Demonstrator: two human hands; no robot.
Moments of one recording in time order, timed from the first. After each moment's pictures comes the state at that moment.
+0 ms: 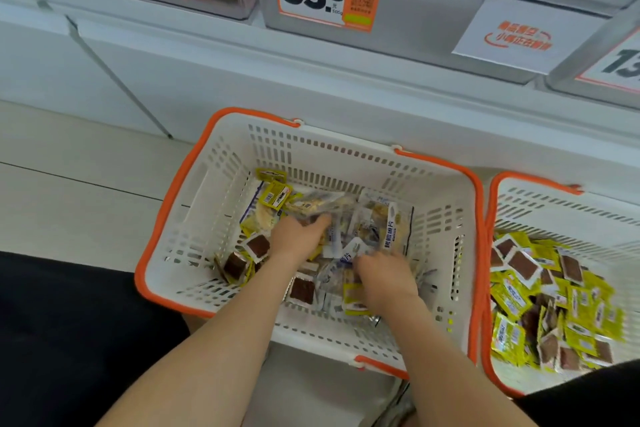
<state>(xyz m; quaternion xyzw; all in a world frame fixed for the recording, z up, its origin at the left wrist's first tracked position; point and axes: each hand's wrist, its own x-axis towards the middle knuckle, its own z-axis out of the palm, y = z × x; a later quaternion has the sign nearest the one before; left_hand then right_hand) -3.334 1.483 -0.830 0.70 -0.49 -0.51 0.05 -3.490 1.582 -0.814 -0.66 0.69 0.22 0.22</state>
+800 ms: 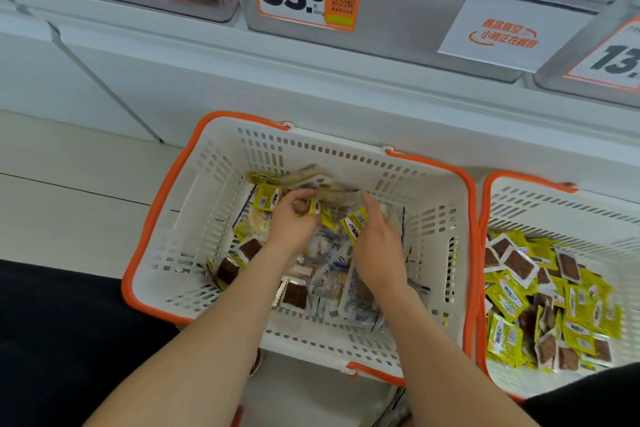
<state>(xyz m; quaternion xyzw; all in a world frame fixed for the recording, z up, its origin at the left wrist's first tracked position) -3.349 1.466 -0.828 0.63 -0.43 -0.60 0.23 -3.489 1.556 -0.806 -0.49 0.81 -0.21 0.25</state>
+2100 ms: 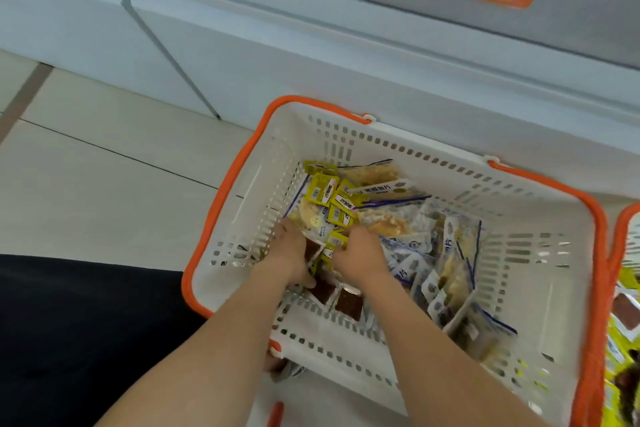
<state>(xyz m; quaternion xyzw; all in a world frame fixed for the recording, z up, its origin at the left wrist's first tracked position) -3.239 1.453 -0.873 0.65 -0.59 -0.39 -0.25 -3.387 1.487 -0.884 -0.50 0.75 -0.01 0.43</state>
